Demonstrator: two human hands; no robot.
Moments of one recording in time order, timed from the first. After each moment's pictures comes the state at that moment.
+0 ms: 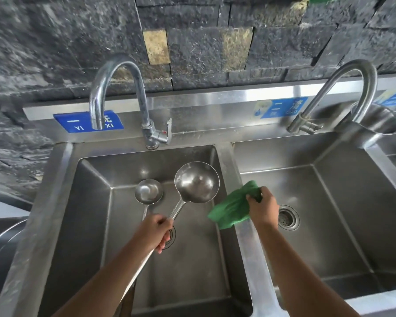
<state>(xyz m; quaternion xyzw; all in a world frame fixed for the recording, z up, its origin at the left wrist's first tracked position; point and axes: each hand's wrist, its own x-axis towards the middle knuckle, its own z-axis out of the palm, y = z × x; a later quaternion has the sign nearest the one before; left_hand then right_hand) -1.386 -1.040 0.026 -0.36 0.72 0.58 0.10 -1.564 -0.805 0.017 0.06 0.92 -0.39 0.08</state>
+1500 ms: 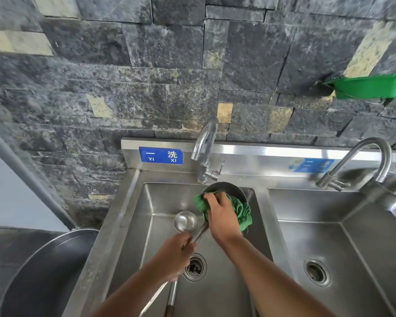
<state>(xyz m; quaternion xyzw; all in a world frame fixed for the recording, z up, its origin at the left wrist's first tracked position) -1.278 -1.077 0.146 -0.27 0.81 0.52 0.05 -1.431 -0.994 0.134 -0.39 0.88 -0.26 0.02</state>
